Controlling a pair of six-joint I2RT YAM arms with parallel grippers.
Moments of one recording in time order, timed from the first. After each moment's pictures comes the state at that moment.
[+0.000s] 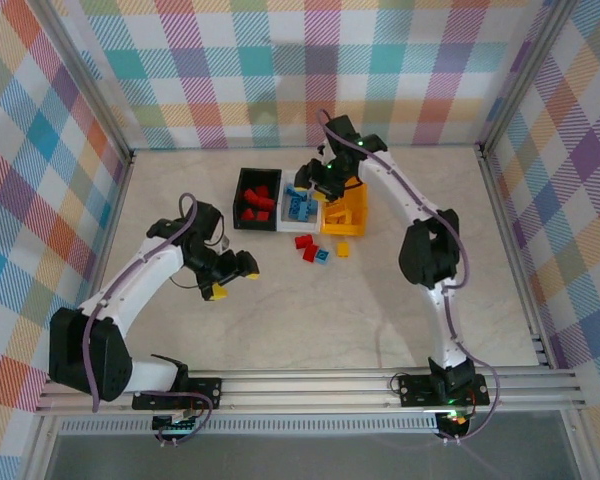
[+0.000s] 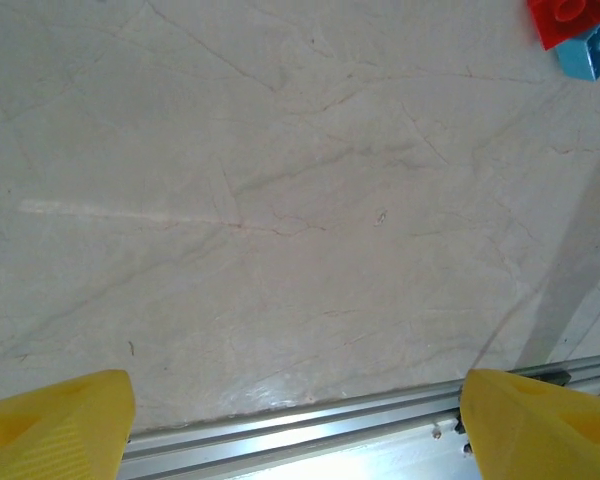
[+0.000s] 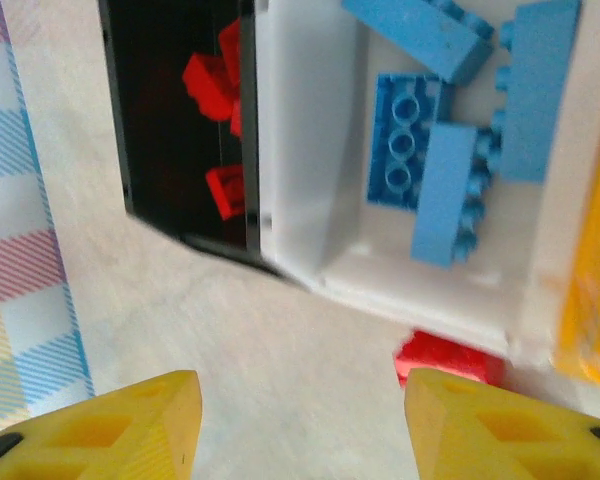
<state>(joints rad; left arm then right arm) -0.30 1.35 1.05 -1.07 0.41 -0.67 0.47 2.23 2.21 -1.04 -0.45 0.63</state>
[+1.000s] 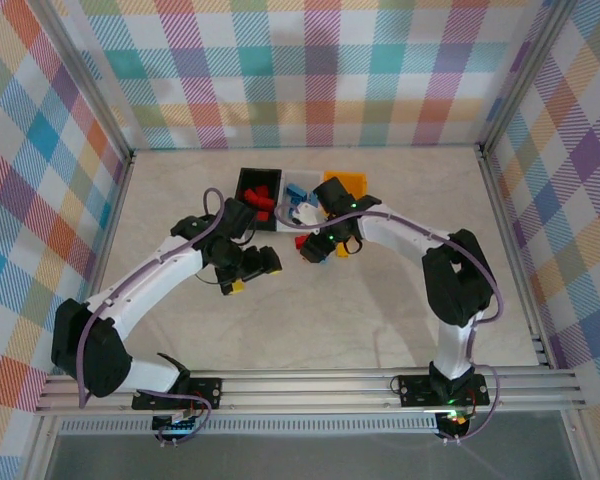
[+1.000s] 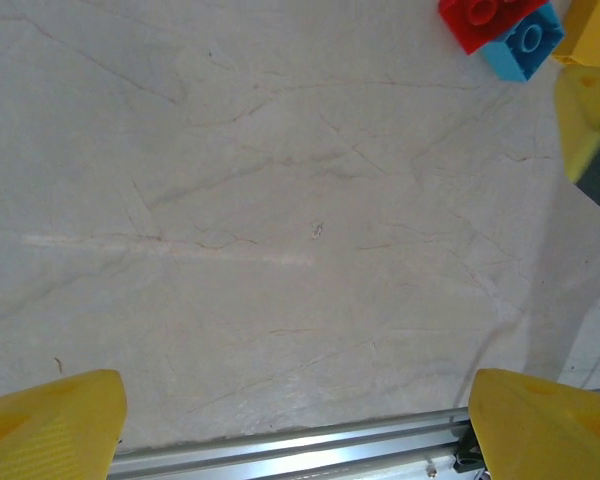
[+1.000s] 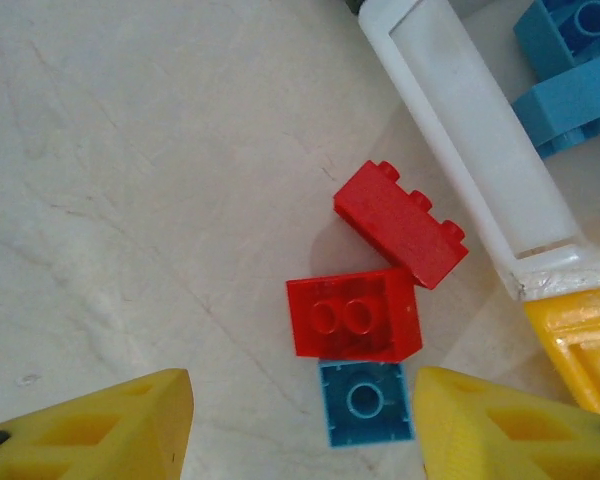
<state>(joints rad) -0.53 1.38 1.15 -1.03 0.25 -0.87 0.64 1.88 1.42 -0.64 -0.23 -0.35</state>
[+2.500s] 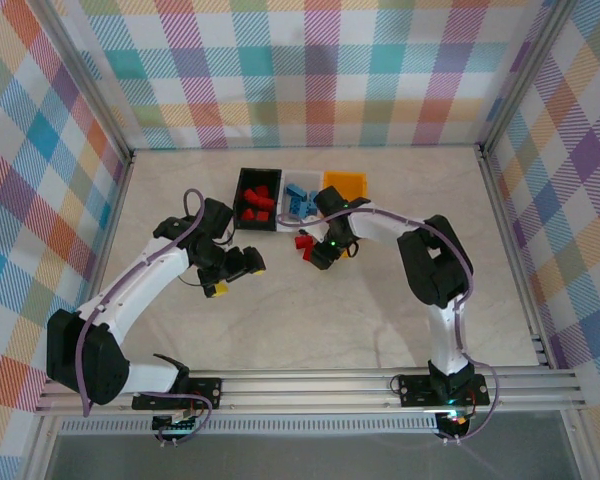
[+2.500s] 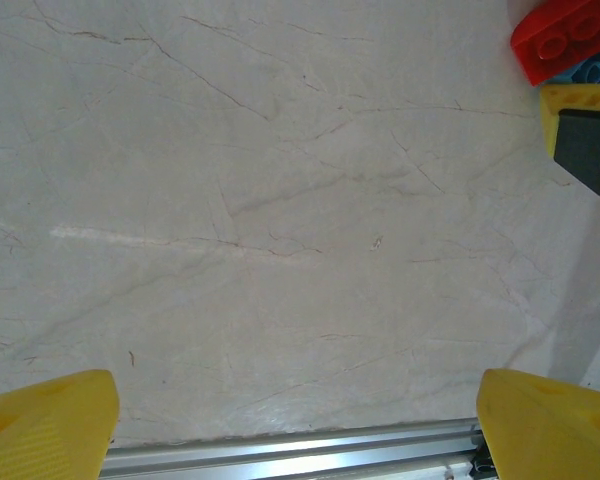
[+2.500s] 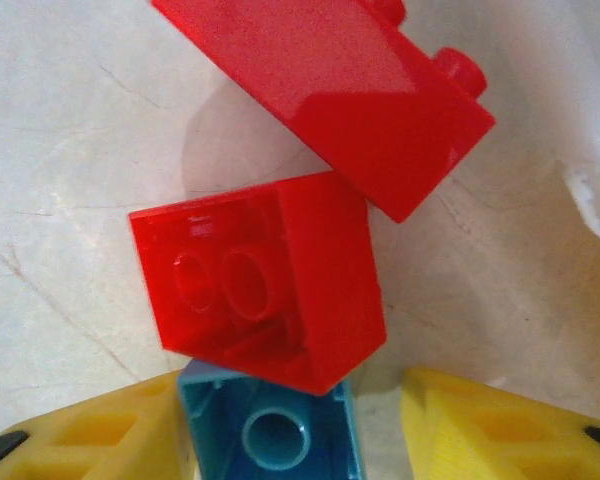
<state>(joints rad) -0.40 1.33 1.10 -1.08 0.27 -0.78 0.59 2.07 1.46 -0.70 -0.17 -0.37</state>
